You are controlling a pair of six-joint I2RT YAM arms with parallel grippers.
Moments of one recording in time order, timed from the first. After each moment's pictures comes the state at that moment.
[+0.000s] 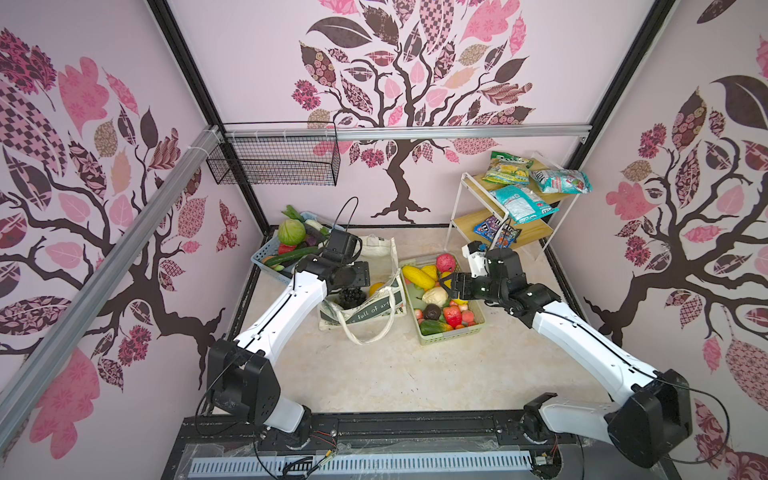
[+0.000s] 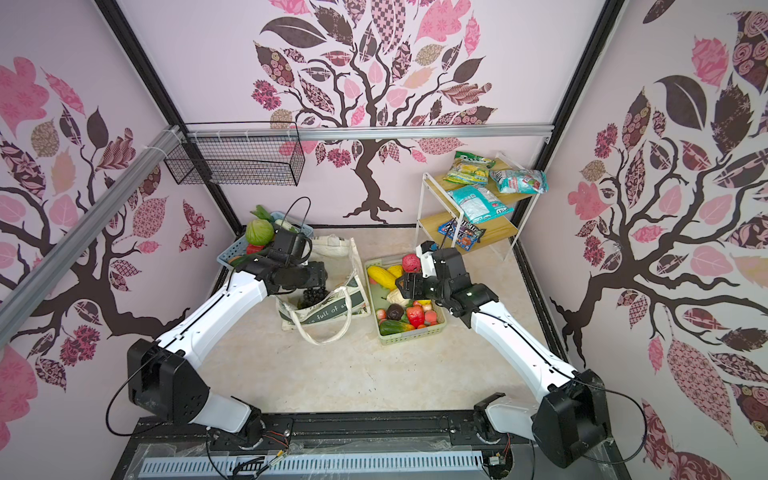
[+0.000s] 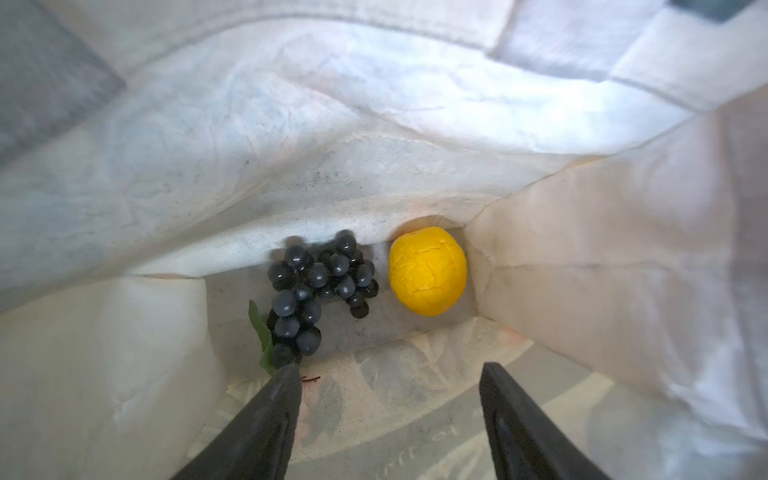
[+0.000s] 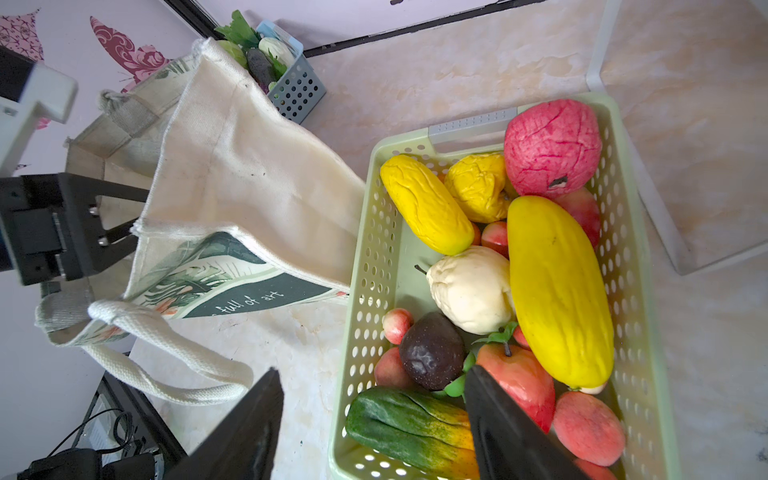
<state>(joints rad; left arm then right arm) -0.39 1.49 1.36 -0.80 -0.03 -0.38 0.43 1.24 1.00 -0.38 -0.28 0.42</state>
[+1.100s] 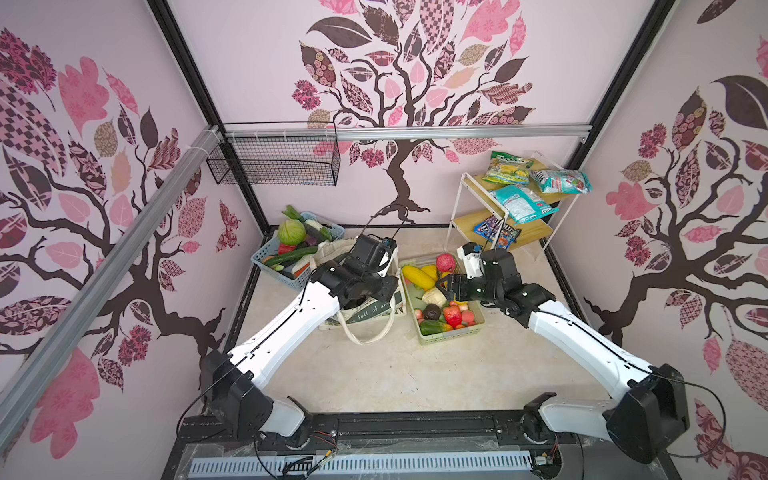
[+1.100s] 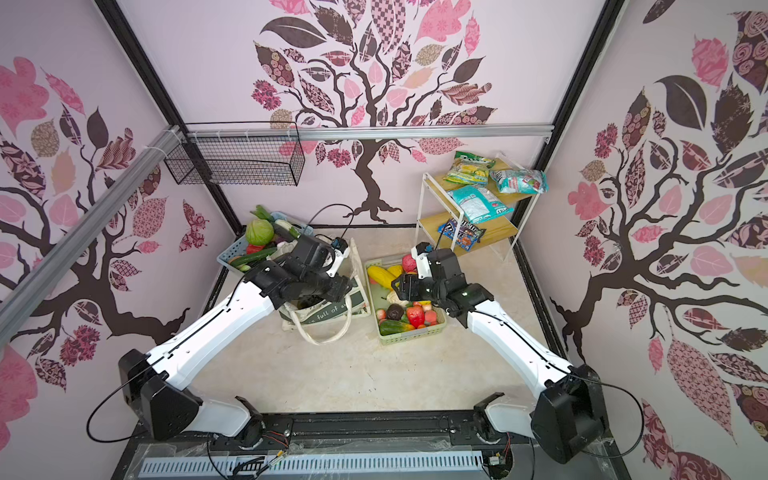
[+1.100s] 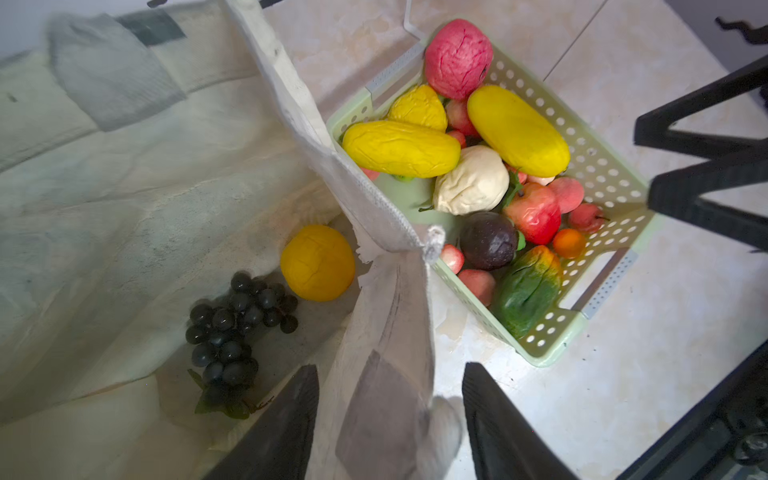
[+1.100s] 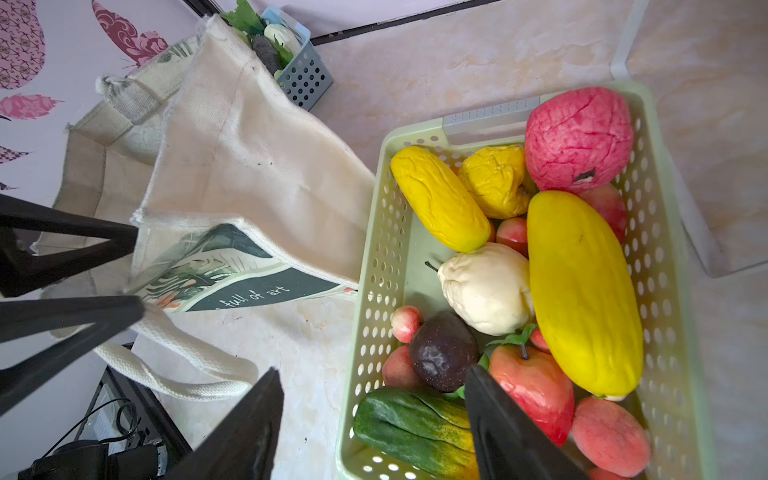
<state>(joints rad) -0.64 1.48 1.42 -0.85 -0.04 -0.08 0.46 1.26 1.00 -0.36 -0.28 0.42</state>
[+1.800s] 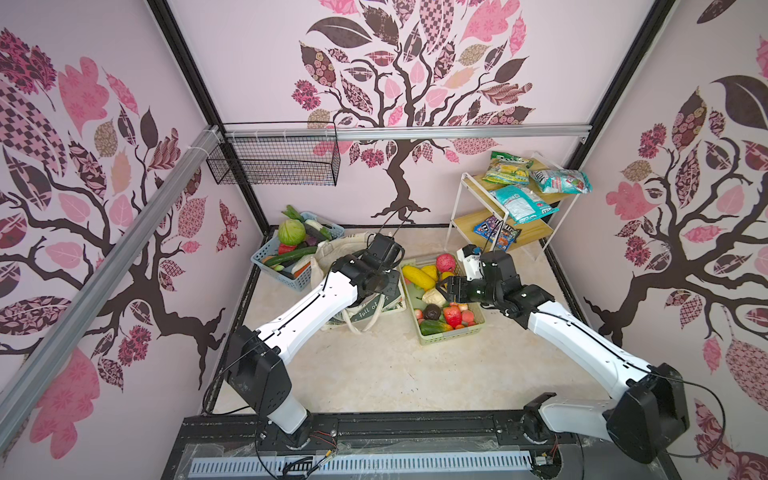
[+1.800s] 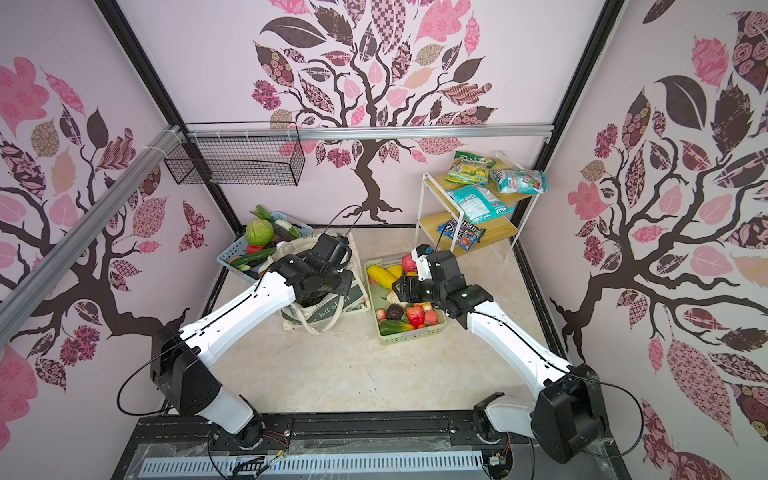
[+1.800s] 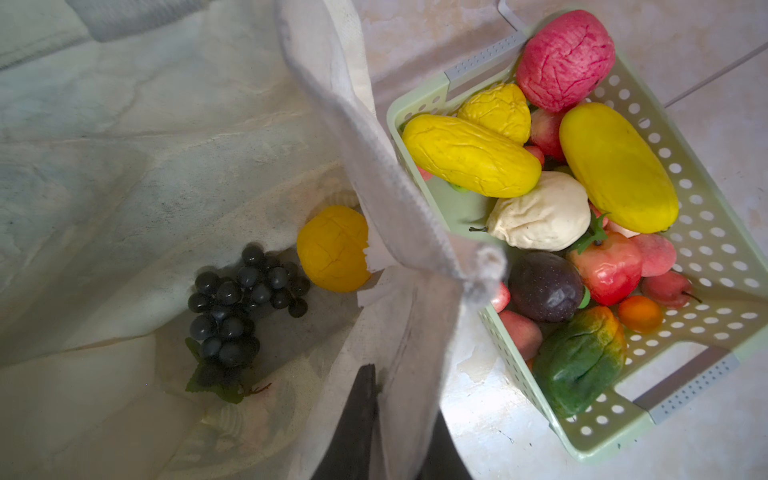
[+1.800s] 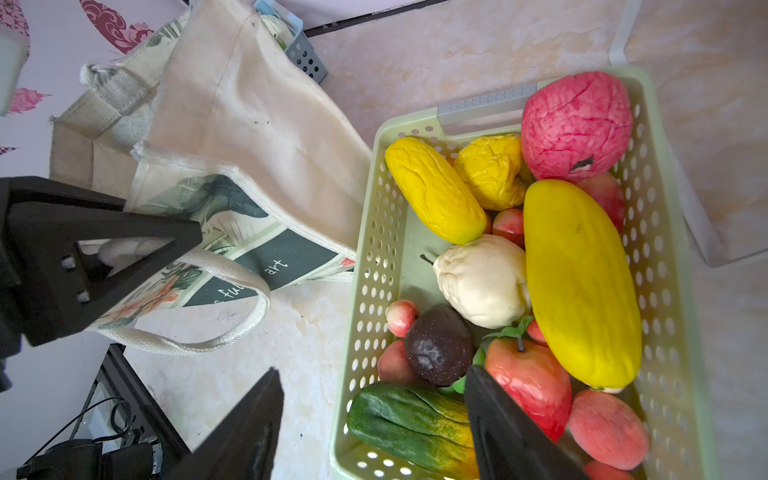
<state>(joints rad) -0.65 1.60 1.49 -0.86 -0.20 -0.31 0.46 1.26 0.98 -0.36 -0.27 0.42</state>
